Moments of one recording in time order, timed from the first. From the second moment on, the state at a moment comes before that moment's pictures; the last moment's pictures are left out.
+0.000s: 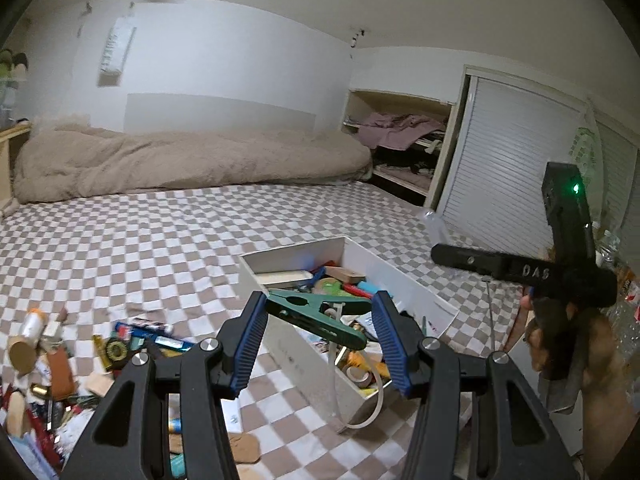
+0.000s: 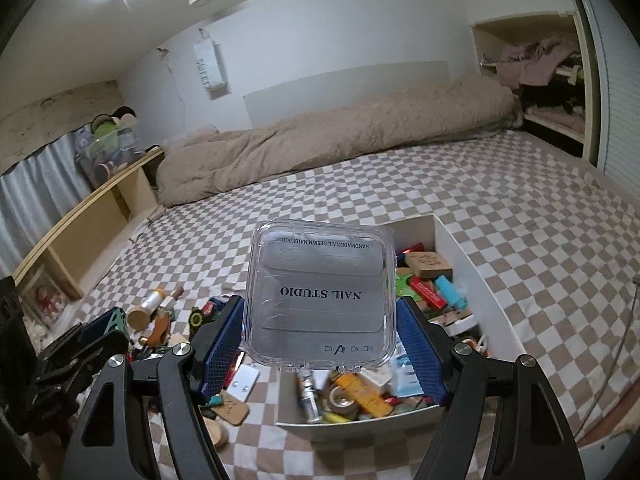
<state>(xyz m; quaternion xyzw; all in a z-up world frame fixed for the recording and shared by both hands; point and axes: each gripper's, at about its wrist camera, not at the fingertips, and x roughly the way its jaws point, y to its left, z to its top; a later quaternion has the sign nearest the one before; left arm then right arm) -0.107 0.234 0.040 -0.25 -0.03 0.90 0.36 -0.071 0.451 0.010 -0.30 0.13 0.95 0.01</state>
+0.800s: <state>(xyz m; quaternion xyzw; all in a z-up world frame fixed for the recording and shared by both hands) -0.218 0.364 -0.006 -0.39 0.04 0.84 0.37 -0.098 0.486 -0.070 -0.39 0.13 0.91 0.01</state>
